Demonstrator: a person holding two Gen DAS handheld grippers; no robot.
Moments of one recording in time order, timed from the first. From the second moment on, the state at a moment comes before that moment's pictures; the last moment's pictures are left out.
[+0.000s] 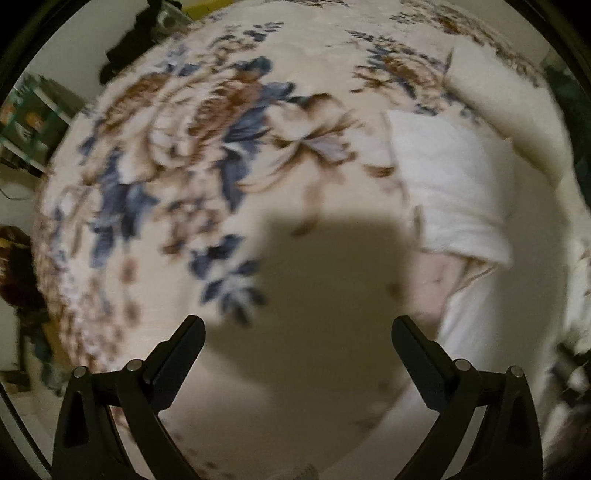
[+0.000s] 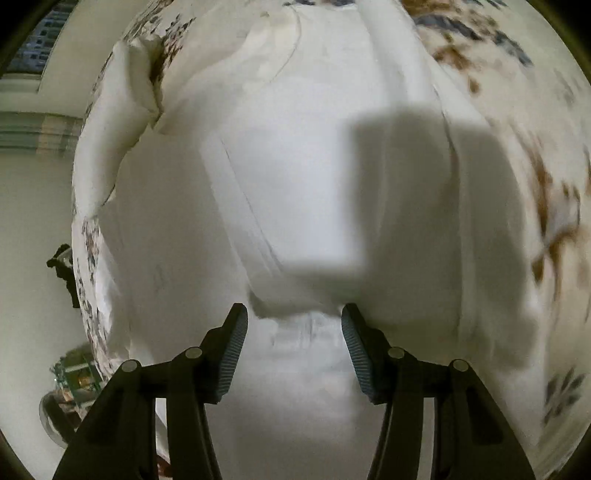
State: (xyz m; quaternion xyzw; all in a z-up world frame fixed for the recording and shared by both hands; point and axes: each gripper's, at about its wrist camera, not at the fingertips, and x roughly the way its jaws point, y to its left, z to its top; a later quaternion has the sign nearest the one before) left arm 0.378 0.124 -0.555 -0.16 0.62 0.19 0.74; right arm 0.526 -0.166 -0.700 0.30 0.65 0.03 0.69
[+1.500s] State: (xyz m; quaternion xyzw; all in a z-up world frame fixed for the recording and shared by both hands) left arm 0.428 -0.004 -0.537 0.03 0.56 0.08 0.83; right arm 0.543 -0.196 -0.634 0.36 0.60 0.06 0.71
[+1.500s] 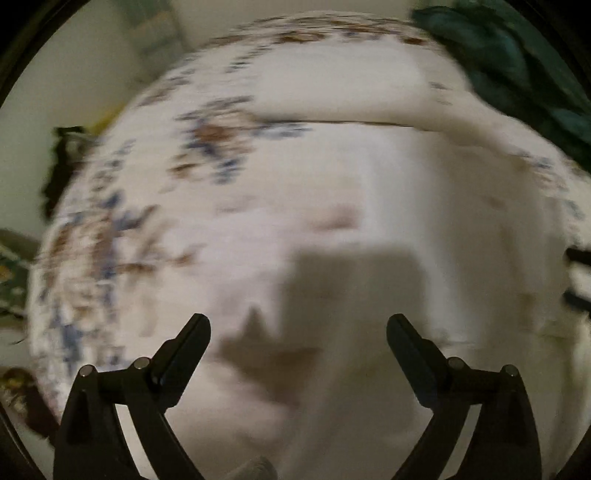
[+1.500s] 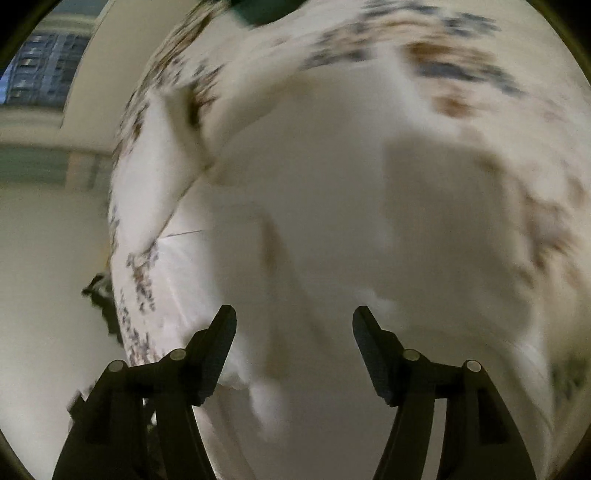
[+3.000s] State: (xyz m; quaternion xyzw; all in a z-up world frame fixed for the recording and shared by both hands) left arm 0.163 -0.375 -0.600 -0.01 0.71 -0.03 0.70; right arm 0.474 -0.526 -0.595 0.23 0.73 0.10 0.64
